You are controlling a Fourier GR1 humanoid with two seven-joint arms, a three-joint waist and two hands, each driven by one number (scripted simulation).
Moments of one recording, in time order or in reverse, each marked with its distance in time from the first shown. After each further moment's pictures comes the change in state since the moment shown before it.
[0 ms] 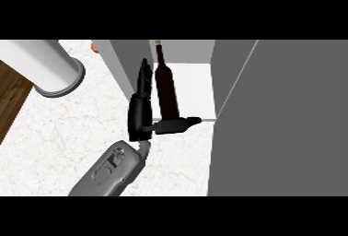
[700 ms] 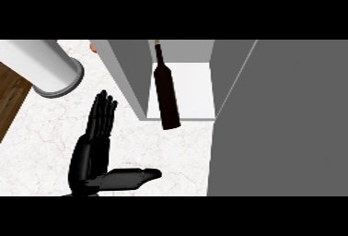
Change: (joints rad) left arm 0.406 0.270 -0.040 -0.523 -0.004 -0.124 0.065; right arm -0.026 -0.066 -0.039 -0.006 0.025 -0.007 0.031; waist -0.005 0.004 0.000
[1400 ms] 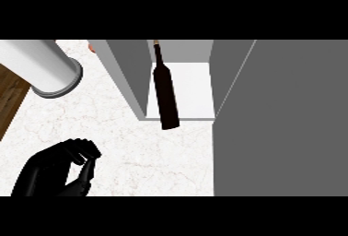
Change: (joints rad) left arm 0.225 0.193 0.162 -0.153 0.179 -0.351 -0.083; right arm 0.042 -0.138 0.020 0.001 0.016 0.173 -0.030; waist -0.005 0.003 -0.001
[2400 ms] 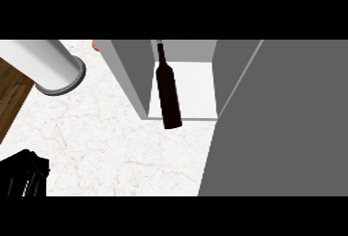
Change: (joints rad) left arm 0.156 0.094 0.224 0.009 0.115 -0.270 -0.053; right arm -0.255 0.089 0.239 0.022 -0.031 -0.025 0.186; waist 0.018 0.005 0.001
